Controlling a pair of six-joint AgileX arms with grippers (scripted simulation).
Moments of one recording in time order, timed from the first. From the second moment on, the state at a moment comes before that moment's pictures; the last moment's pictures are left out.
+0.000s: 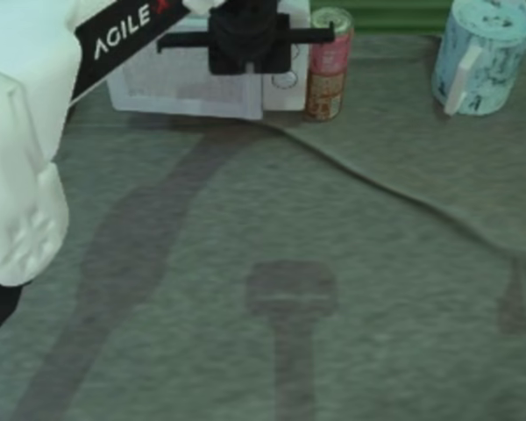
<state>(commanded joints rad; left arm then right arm) -0.56 2.34 2.25 -1.02 -0.27 -0.51 0.00 0.00 0.00 0.00 0.00 0.00</state>
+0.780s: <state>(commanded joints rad) -0.56 2.28 2.15 -0.97 -0.25 -0.46 0.00 0.00 0.00 0.00 0.00 0.00</state>
